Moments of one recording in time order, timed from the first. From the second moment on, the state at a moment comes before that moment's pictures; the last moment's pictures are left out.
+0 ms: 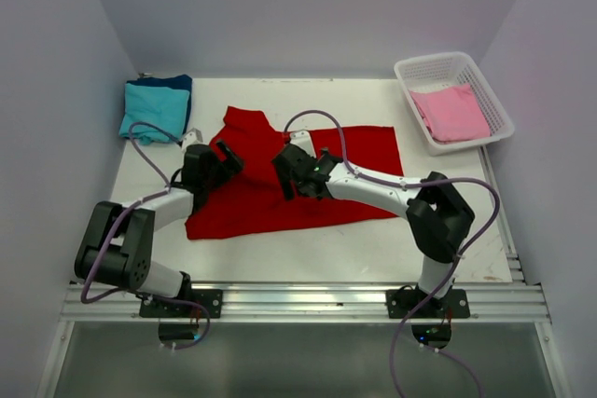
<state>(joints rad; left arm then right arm) -0.20 1.46 0.57 0.27 -0.06 -0.76 0.93 1.83 1.35 -0.58 0.52 0.50</state>
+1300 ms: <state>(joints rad) -0.08 2.13 1.56 -0.06 0.03 -0.53 0.68 1.65 1.30 -0.57 0.50 0.36</state>
